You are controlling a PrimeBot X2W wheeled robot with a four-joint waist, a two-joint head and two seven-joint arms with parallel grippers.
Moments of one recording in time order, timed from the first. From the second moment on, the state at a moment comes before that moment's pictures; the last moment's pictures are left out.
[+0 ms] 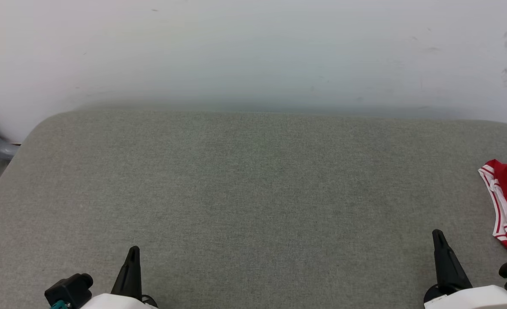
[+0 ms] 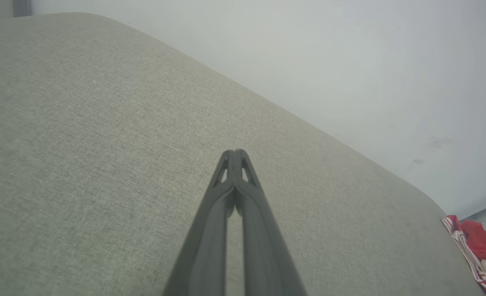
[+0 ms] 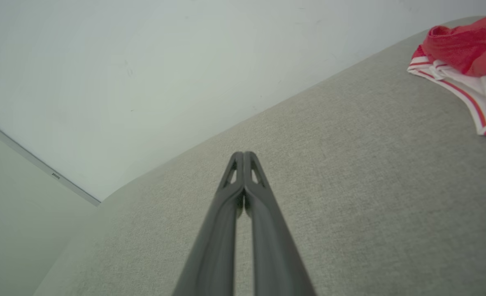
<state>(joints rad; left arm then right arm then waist) 0.10 0.11 -0.05 0.13 -0.60 0.00 -0.15 0.08 -0.06 -0.07 0.14 0.61 0.13 -0.14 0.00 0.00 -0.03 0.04</state>
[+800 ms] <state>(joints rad) 0.03 0.10 -0.01 0.16 -0.95 -0.04 -0.07 0.02 -0.06 -0.08 0.17 0.95 0.13 -0.06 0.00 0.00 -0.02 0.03</state>
